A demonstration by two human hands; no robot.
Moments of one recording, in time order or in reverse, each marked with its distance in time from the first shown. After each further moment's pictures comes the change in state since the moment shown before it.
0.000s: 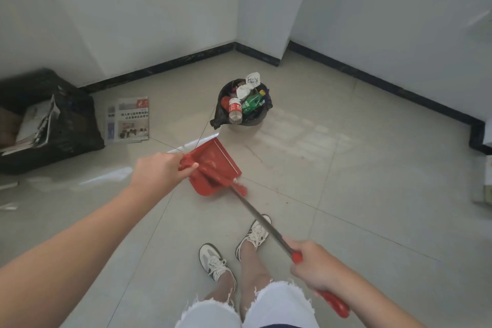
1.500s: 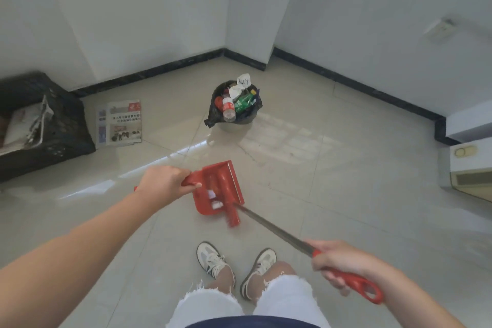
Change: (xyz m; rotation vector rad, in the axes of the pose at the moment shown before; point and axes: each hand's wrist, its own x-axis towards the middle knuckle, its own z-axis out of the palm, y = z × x) left_hand -0.054 -0.052 0.035 0.029 -0.004 0.387; right_hand -0.074 0.019 0.032 0.505 -0.123 0.167
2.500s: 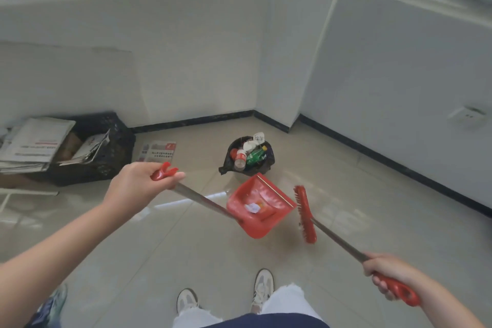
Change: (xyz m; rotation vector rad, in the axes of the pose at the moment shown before) left_hand 0.006 0.177 -0.191 -0.475 0.300 -0.653; right_hand 0.003 0.022 -0.293 -0.077 0.232 -0.046
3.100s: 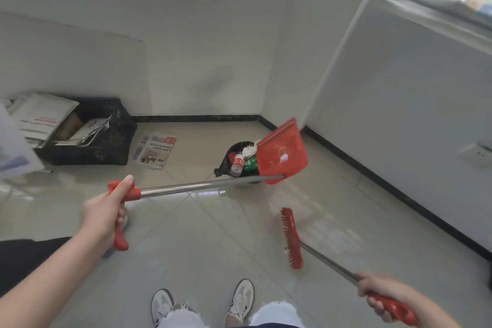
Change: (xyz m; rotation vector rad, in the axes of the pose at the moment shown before) left_hand -0.004 -0.068 0.063 -0.897 0.337 -0.746; right_hand 0.028 -0.032 -0.044 -0.186 -0.083 0.053
